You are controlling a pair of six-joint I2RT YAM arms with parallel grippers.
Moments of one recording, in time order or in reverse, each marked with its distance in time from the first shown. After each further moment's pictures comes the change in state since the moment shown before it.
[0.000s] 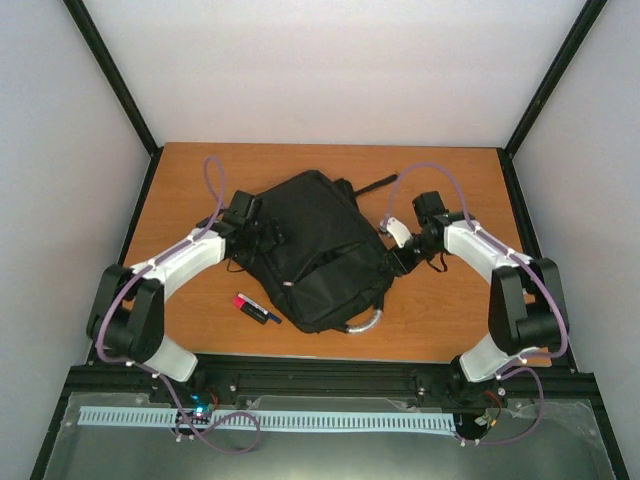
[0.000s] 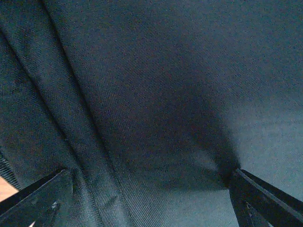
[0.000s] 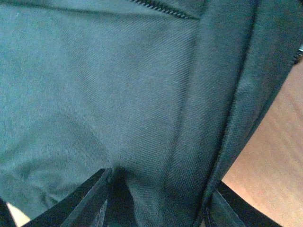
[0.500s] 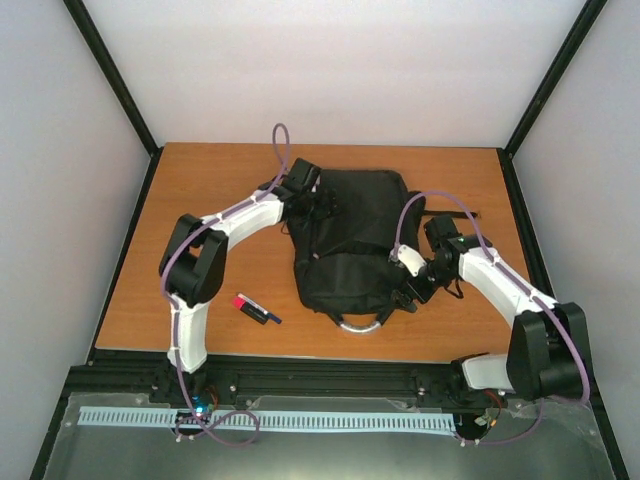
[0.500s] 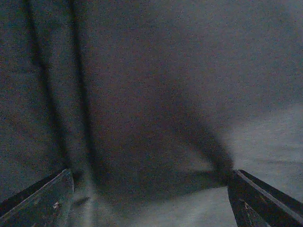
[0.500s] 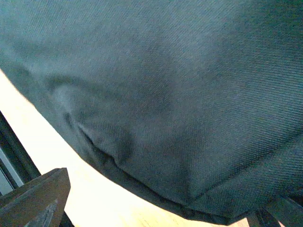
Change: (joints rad) left arm -0.157 0.496 0.537 0.046 0.076 0.044; right arm -0.004 -0.277 -0.214 -0.174 0.112 -0.090
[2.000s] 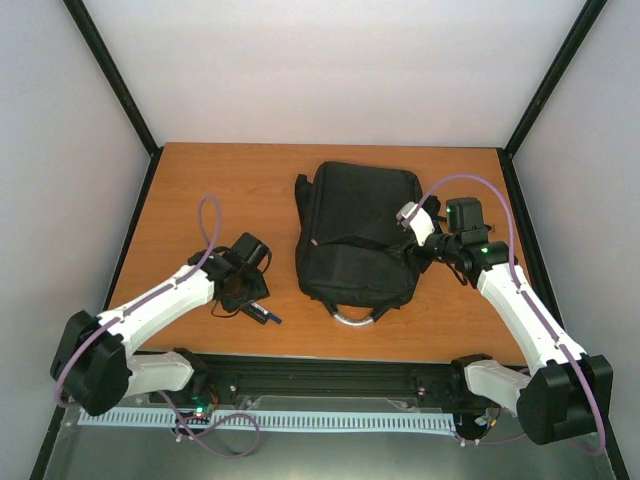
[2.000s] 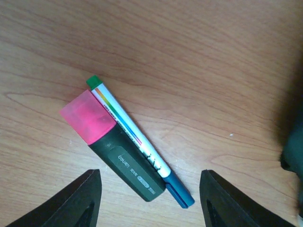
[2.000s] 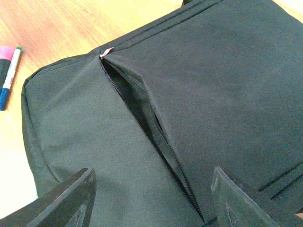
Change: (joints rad) left arm -0.051 -0.788 -0.712 -0.442 -0.226 -0.246; right arm -0.032 -0.237 0.026 0.358 -0.108 0.086
